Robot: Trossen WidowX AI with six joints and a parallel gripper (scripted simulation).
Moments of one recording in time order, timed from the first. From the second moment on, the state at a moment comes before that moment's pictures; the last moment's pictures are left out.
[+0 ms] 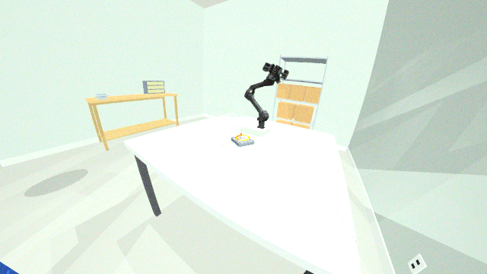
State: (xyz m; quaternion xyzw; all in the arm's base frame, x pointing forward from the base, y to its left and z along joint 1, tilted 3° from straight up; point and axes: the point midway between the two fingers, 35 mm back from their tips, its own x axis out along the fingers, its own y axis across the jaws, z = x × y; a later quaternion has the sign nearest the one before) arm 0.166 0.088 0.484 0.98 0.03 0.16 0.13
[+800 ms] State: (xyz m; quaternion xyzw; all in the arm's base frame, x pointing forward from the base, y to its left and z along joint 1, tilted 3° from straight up) arm 0.347 0.097 0.299 0.41 0.17 -0.11 0.89
